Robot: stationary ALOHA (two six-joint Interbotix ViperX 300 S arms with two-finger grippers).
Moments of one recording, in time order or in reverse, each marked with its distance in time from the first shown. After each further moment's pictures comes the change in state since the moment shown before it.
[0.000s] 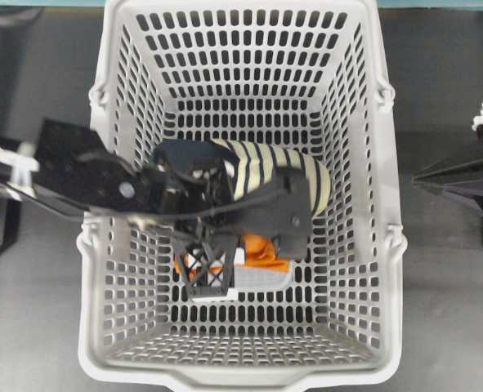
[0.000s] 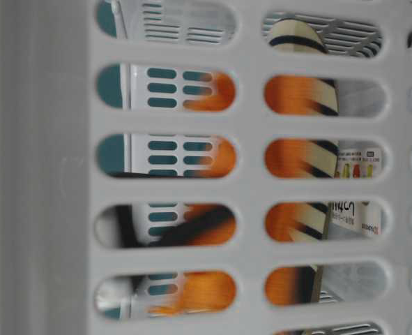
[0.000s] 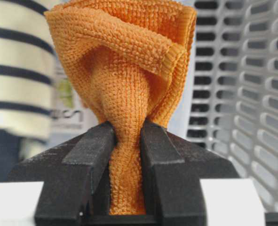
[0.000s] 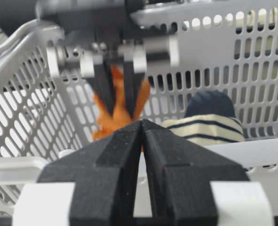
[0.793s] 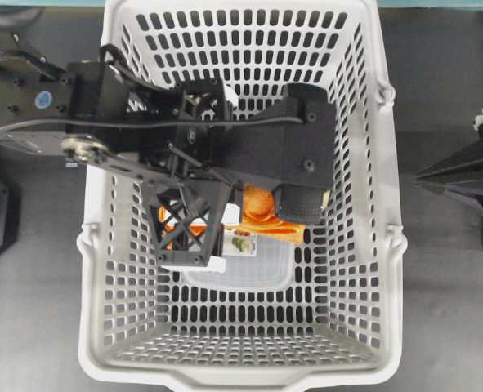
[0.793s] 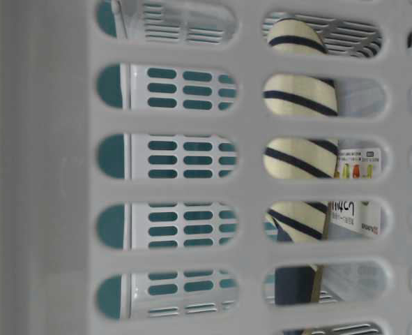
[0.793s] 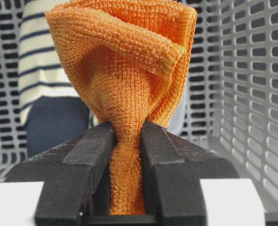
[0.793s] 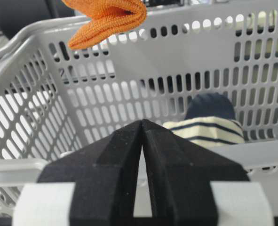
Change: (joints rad) left arm 0.021 -0.002 -0.446 0.000 0.430 0.140; right arm 0.000 -0.012 0.002 0.000 0.002 0.002
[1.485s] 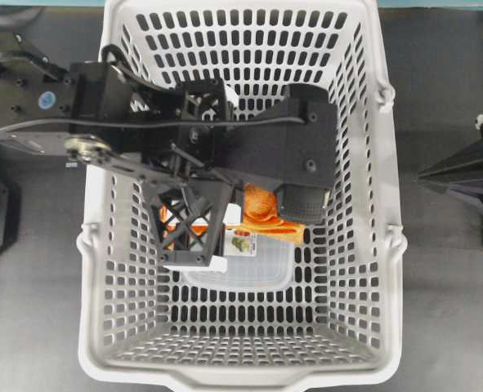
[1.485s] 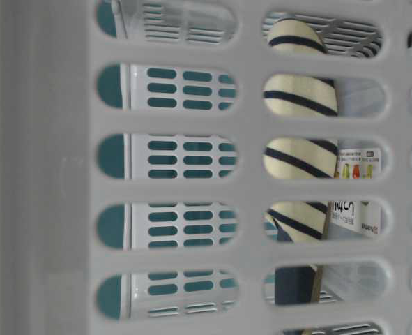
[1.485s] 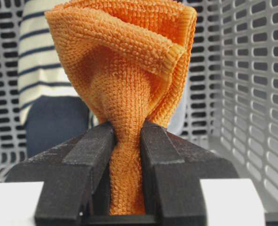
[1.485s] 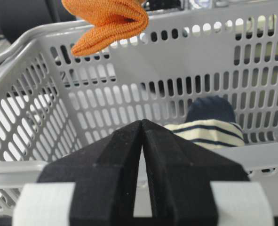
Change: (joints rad) left arm 0.000 0.008 0.000 0.000 0.000 -0.003; right arm 0.000 -0.006 0.000 0.002 -0.002 0.000
